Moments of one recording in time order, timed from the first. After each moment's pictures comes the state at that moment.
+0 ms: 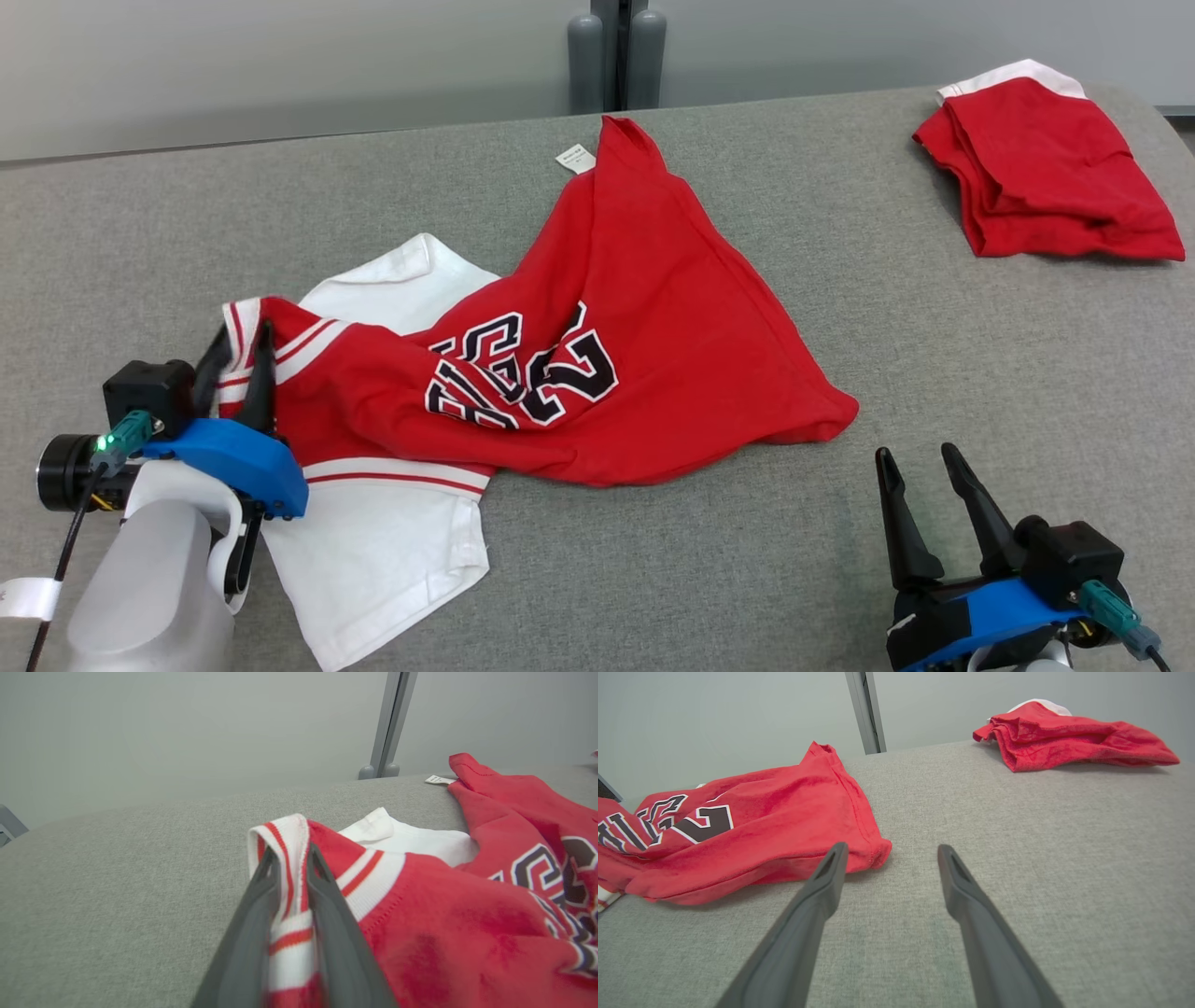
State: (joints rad) left arm -0.52 0.29 -0.24 0.81 -0.33 -0.13 -0.26; right arm -0.08 -0.05 0.04 0.29 0.21 0.13 -0.26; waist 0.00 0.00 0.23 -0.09
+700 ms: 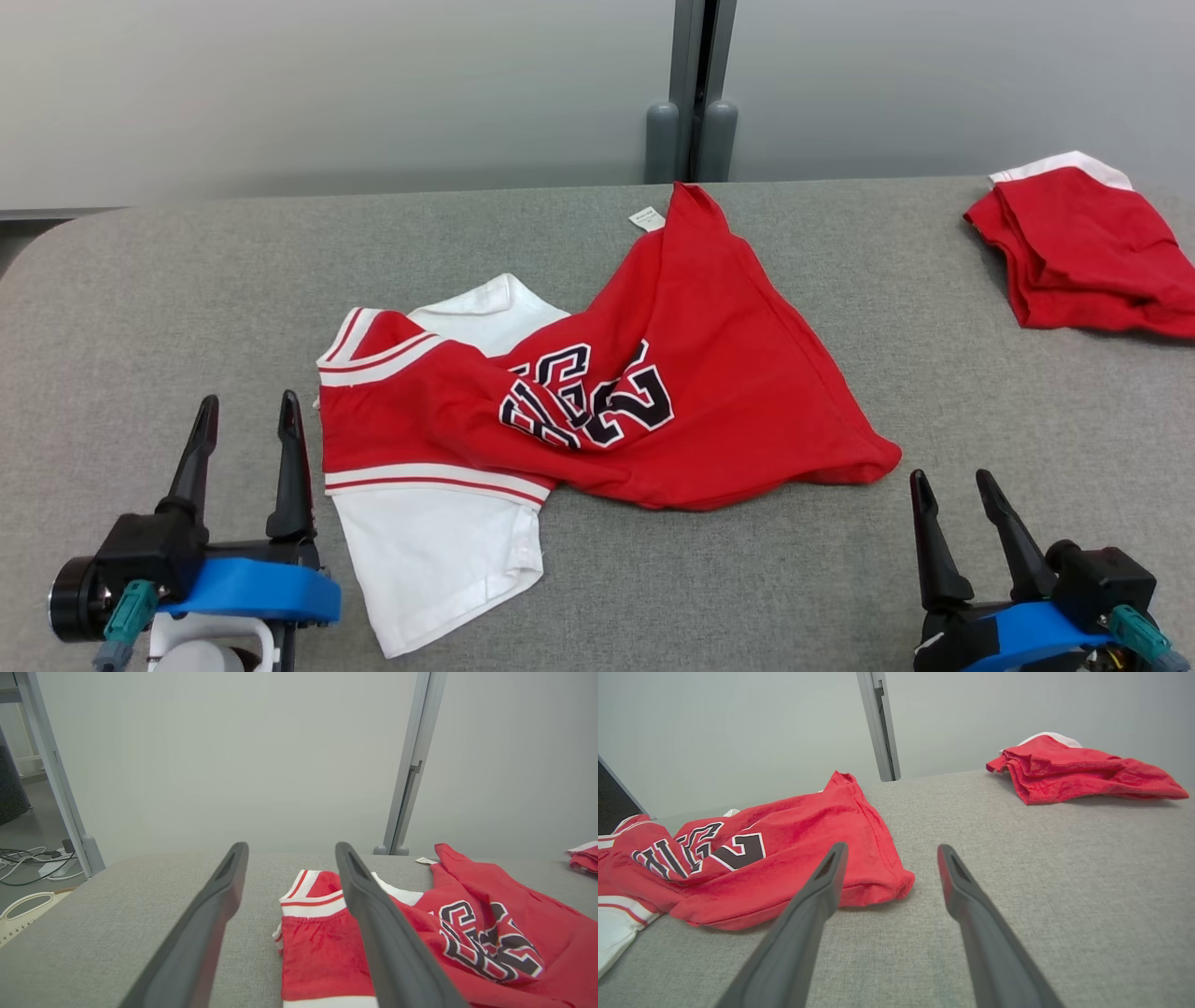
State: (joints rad) left arm -0.12 0.12 0.02 0.26 -0.16 -0.12 -0.26; right arm -0.04 -0.05 -0.02 0.29 0.21 0.13 -0.26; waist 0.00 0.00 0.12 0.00
